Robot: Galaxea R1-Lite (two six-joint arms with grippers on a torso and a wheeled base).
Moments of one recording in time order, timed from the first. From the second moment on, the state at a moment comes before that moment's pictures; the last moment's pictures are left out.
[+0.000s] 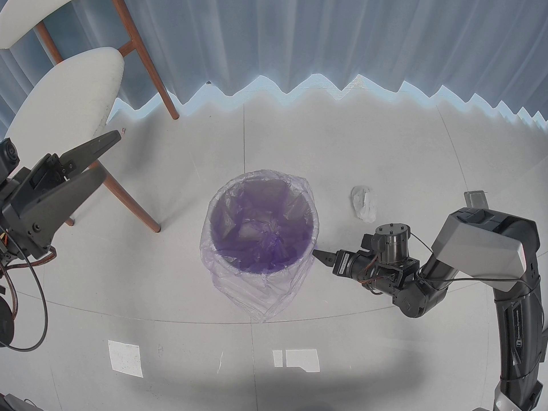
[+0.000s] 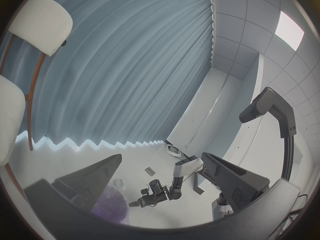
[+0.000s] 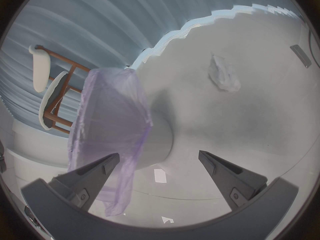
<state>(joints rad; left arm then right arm) -0.11 1.34 -0.45 -1.46 -0.97 -0.51 0.27 2.44 -1.02 -1.01 0.14 0.51</state>
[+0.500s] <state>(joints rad) -0.11 1.34 -0.45 -1.46 -0.97 -0.51 0.30 2.50 -1.18 -0.87 0.14 0.51</state>
